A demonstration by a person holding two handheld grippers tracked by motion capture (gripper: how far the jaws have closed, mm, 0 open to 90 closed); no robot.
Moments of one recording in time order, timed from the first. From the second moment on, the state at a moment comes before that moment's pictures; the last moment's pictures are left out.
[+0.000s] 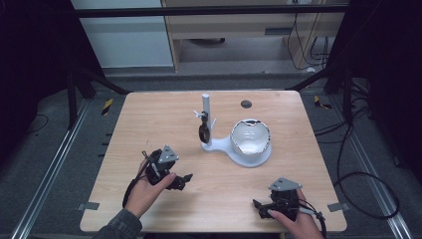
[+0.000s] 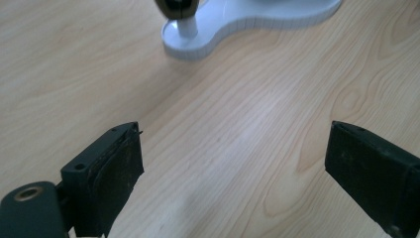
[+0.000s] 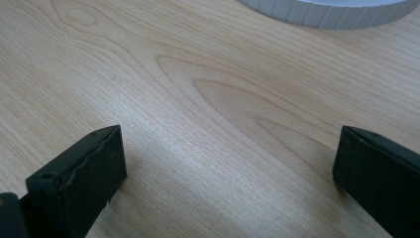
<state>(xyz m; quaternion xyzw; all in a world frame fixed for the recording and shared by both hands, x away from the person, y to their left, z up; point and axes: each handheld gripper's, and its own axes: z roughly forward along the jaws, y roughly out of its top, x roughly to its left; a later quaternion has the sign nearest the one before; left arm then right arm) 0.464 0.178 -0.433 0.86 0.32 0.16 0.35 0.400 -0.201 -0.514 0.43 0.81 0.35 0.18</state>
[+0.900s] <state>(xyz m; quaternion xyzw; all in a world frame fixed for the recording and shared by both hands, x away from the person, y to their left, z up) 0.462 0.260 -0.483 0.83 0.42 0.16 0.33 0.400 -0.201 -0.514 0.43 0.81 0.35 0.19</state>
